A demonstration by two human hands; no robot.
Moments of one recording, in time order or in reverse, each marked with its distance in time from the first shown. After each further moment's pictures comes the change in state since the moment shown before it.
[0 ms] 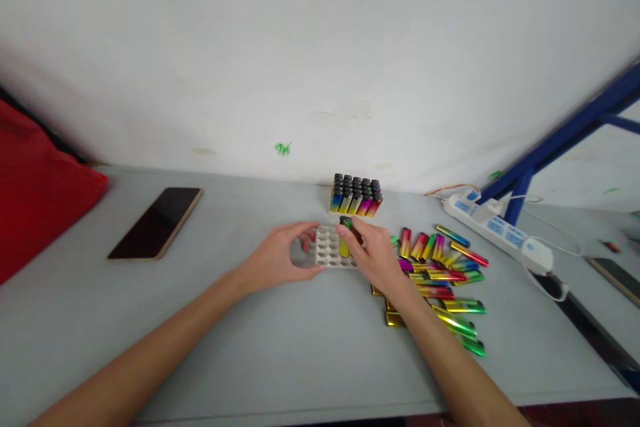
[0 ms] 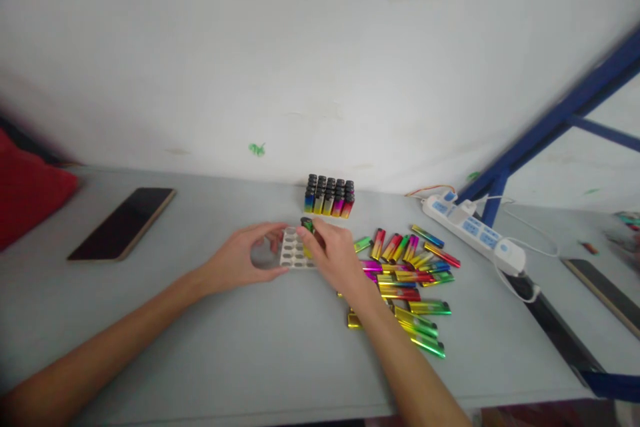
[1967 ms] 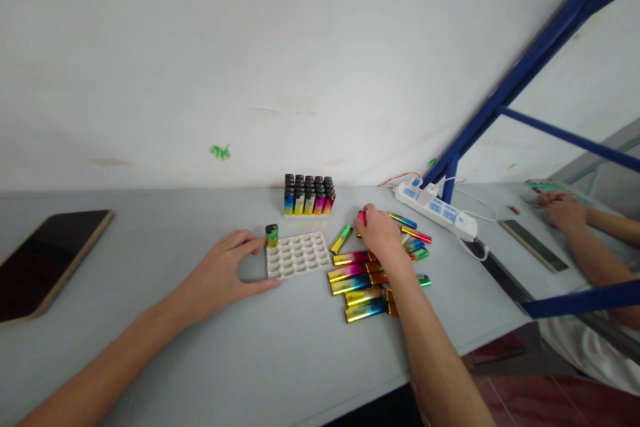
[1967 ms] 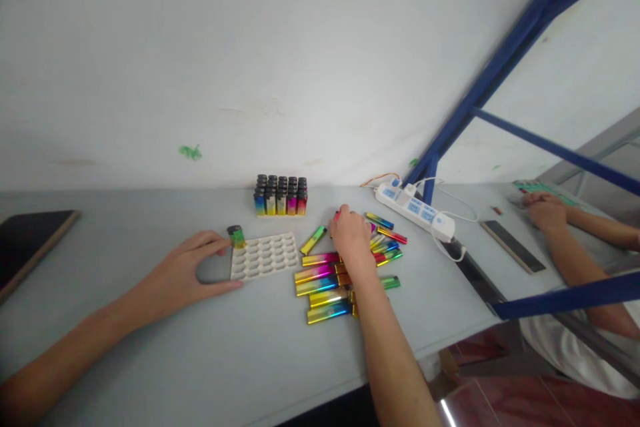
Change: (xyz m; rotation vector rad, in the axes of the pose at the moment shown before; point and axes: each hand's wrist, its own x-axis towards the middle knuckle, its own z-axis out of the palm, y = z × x) left_hand 0.006 -0.020 0.000 0.294 -0.028 0.085; right_hand -0.004 0.056 -0.069 -0.766 -0.173 0.747
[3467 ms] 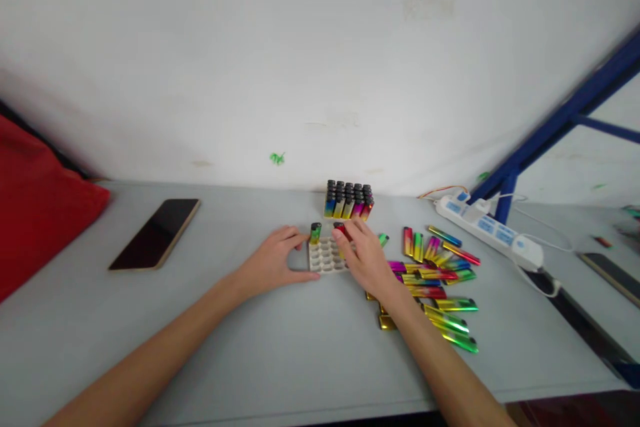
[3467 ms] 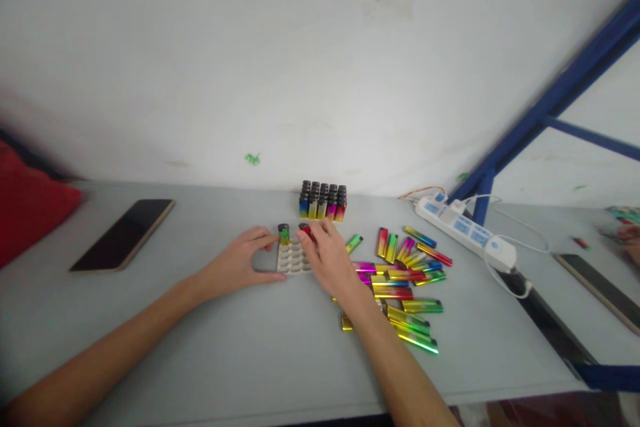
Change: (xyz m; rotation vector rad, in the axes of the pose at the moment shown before) left_hand -0.001 0.010 -0.002 0.017 -0.009 0.024; right_hand -0.045 -0.073 0.024 0.777 0.172 -0.735
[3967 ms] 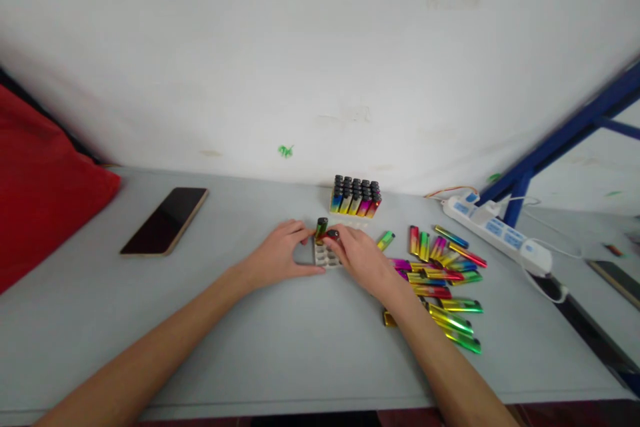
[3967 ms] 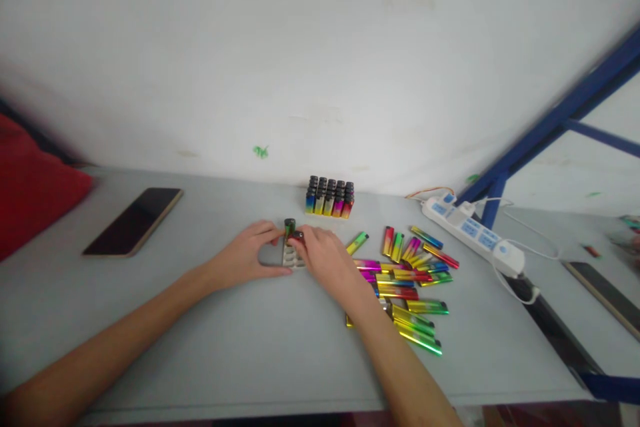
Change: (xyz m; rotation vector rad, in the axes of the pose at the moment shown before) left_hand -0.002 -0.003 0.004 0.010 -0.007 0.007; right_hand 0.005 -0.007 0.010 -0.301 -0.320 -0.069
